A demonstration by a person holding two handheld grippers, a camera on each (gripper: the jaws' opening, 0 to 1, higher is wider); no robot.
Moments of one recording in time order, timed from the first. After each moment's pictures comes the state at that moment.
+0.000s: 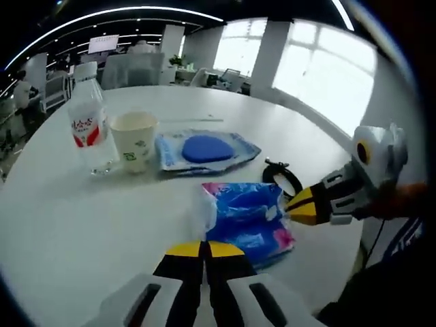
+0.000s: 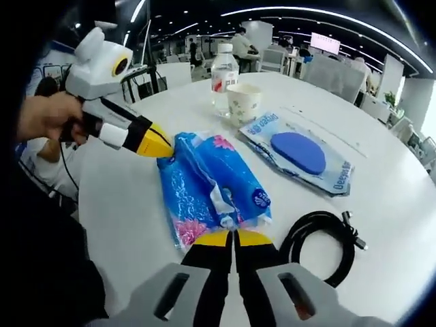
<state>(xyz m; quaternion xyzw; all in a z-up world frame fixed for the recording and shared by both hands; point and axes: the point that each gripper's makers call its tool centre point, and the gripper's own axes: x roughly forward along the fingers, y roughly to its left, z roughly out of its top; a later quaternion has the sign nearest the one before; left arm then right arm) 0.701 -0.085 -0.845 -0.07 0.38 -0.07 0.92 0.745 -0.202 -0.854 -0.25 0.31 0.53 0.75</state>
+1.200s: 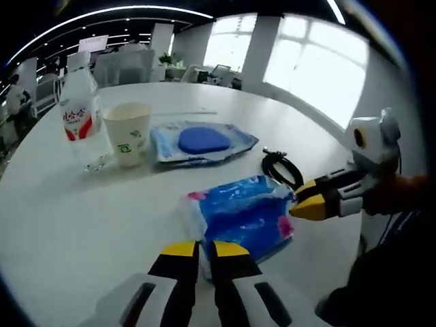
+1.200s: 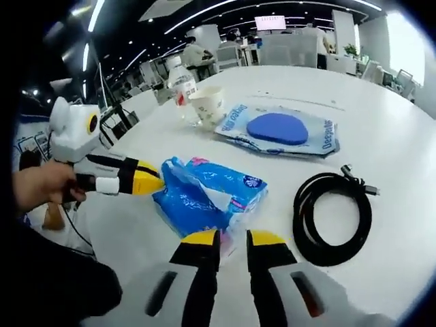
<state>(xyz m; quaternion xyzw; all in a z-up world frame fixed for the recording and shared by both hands) 0.700 -0.082 -0.857 -0.07 0.38 -0.10 0.92 0.736 -0.206 -0.852 -0.10 0.39 0.45 0.79</state>
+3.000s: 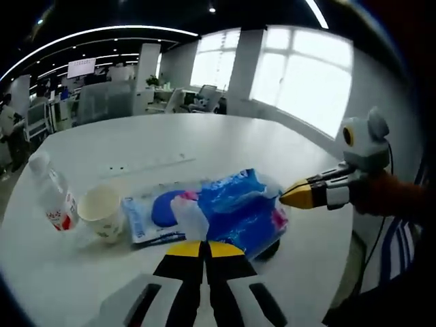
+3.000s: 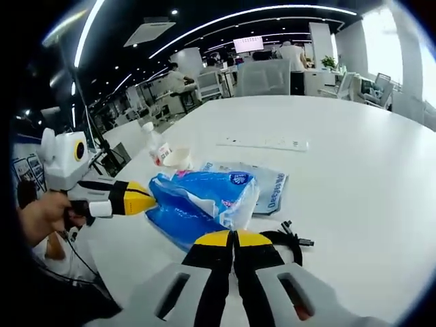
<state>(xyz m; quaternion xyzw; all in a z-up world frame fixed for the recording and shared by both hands) 0.775 -0.123 -0.761 -0.04 0.32 -0.12 0.94 0.823 -0.247 -0.758 -0.05 0.34 0.40 0.85</state>
